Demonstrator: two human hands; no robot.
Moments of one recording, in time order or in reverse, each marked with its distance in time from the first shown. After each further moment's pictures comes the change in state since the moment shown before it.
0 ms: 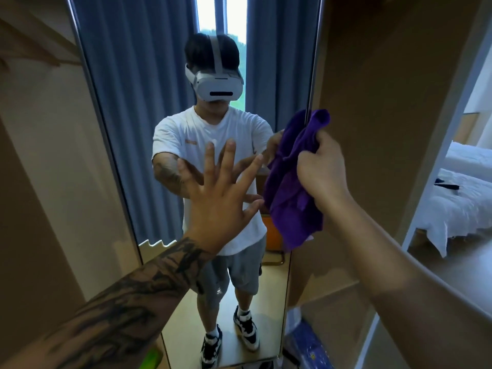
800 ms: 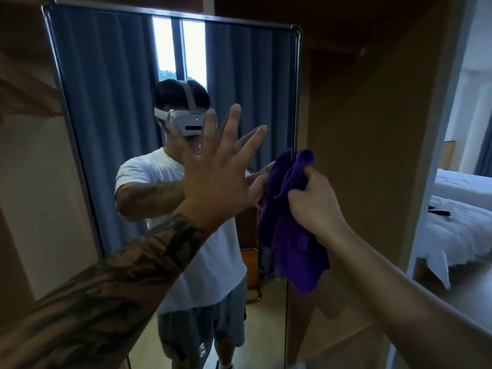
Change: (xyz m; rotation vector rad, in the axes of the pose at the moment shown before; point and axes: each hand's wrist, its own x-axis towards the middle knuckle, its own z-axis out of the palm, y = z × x) left_hand 0.129 -0.015 -0.040 0.011 0.064 0.035; right_hand 0.024 -0.012 -0.017 -0.043 -0.150 -0.015
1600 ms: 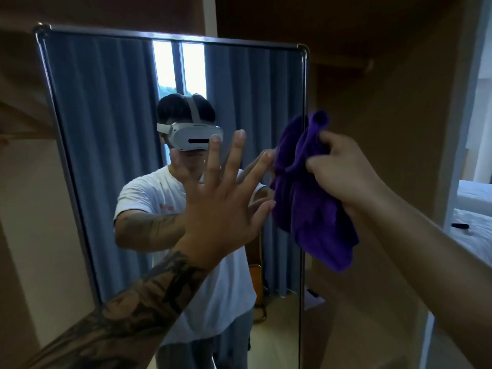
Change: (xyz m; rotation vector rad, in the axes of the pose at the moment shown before) left_hand -0.003 -0.007 0.029 0.031 0.158 0.070; right_hand 0.052 -0.056 -0.040 0.096 -0.003 -0.098
